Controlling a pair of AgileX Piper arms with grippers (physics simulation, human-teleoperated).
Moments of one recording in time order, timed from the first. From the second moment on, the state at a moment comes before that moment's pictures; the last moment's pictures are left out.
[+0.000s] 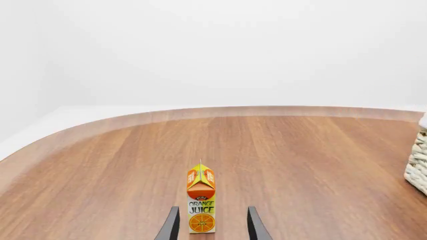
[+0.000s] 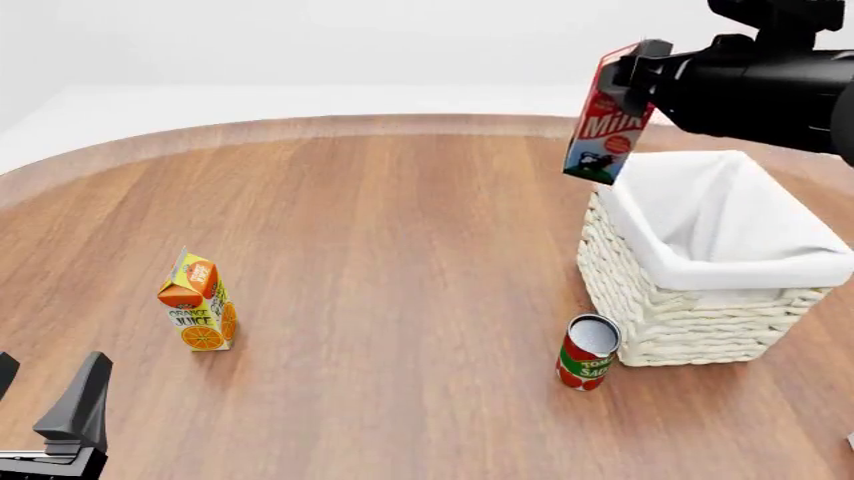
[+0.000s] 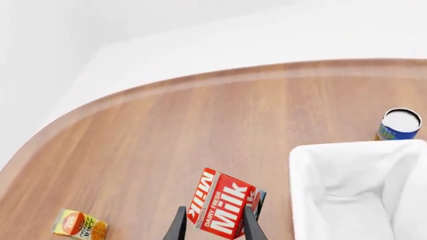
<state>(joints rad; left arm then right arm) 0.00 0.00 0.00 0.00 0.00 0.28 1.23 -1.22 0.41 0.32</state>
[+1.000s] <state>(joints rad) 0.00 0.00 0.00 0.00 0.00 0.03 1.20 -1.17 0.39 0.26</state>
